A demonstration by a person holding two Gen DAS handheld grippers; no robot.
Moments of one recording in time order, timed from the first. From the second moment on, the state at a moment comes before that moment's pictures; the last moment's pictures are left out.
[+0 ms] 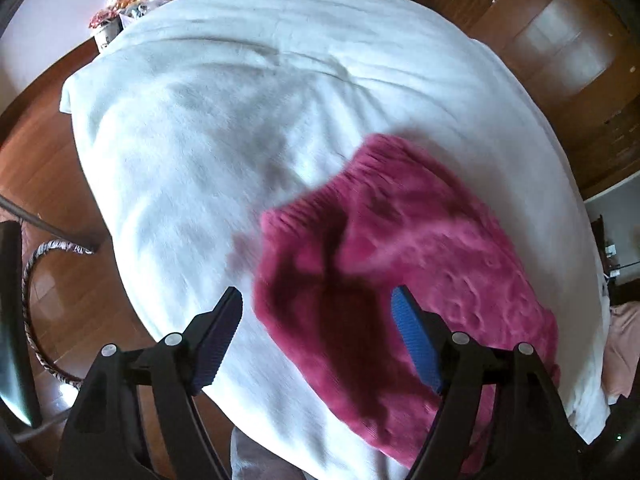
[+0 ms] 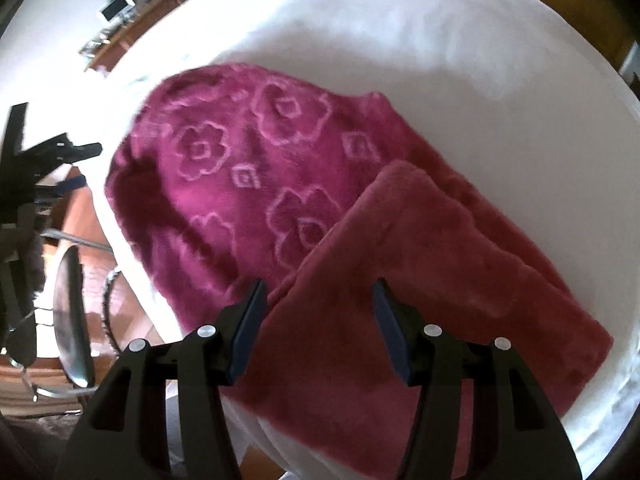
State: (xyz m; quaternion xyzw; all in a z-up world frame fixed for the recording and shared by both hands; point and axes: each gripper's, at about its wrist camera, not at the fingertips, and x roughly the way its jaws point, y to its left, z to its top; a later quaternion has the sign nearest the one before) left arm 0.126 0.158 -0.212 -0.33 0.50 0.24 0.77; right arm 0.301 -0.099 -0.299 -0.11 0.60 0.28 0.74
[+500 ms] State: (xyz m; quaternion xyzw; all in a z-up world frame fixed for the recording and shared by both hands) left arm 0.170 0.213 -0.290 -0.33 0.55 0.13 0.75; right arm 0.314 -0.080 -0.343 -0.11 0.64 0.18 0.74
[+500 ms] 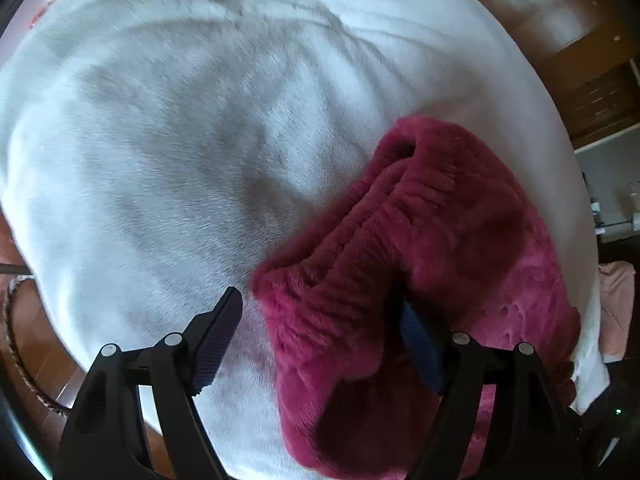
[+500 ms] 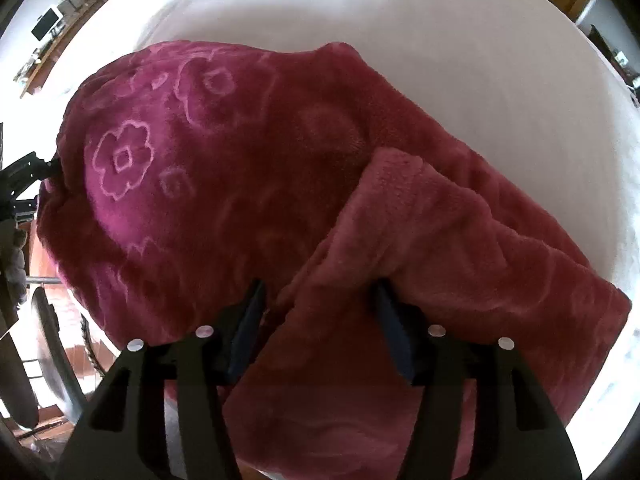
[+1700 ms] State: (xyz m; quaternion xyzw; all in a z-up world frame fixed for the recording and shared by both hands) left arm 0.169 0.109 -0.132 -0.30 0.44 0.00 0.85; right arm 0.281 -0.153 -0.288 -0.02 0.58 0.20 0.79
